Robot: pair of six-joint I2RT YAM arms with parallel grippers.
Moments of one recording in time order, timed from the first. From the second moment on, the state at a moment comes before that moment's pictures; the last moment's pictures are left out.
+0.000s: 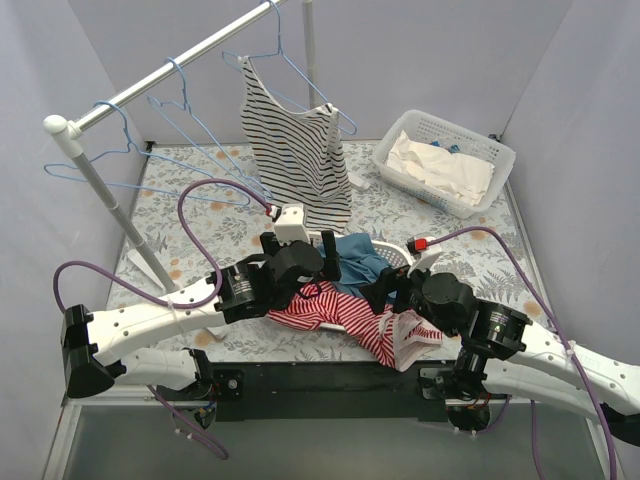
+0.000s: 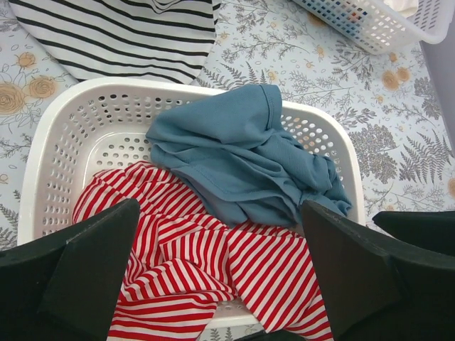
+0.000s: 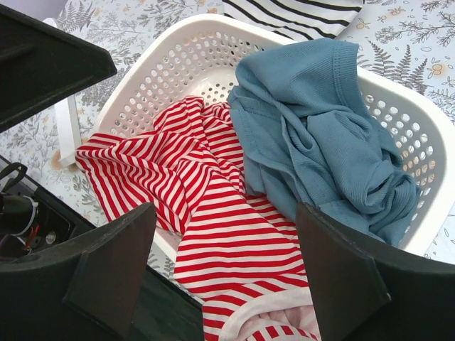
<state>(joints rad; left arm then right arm) -1.17 1.18 1.07 -0.49 -0.72 -0.80 1.13 0.61 0.61 -0.36 0.40 0.56</state>
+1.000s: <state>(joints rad) -1.17 1.21 1.02 -0.57 -0.55 -0.80 1.13 0.62 0.74 -0.65 0.54 0.63</state>
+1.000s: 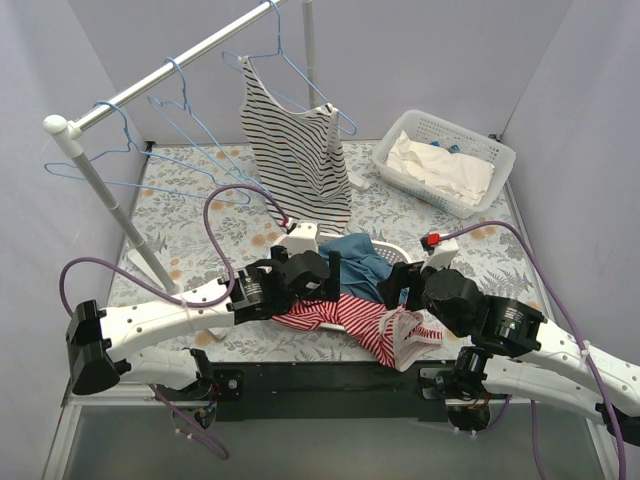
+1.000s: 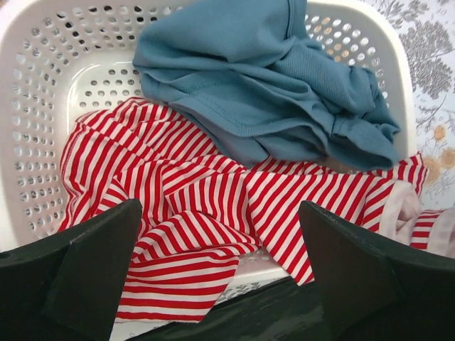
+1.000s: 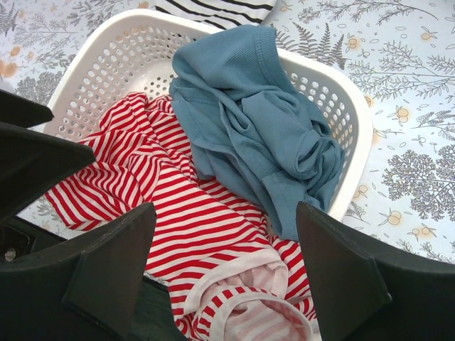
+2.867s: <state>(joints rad) -1.17 1.27 1.72 -0.41 -0.71 -0.42 1.13 0.73 0.72 -0.47 0.38 0.53</state>
